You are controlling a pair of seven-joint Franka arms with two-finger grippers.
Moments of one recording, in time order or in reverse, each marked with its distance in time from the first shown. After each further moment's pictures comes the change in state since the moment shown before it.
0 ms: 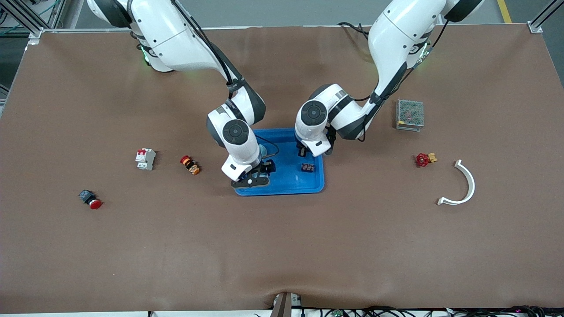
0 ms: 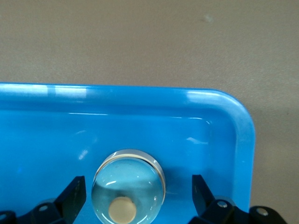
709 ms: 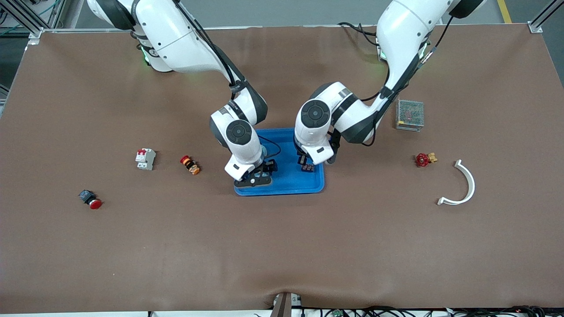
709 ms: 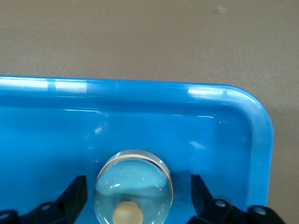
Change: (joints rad) left arm 0.022 -0.049 0.006 0.203 0.017 -0.206 0.122; right arm 0.009 0.018 0.000 0.005 -0.001 0.018 0.000
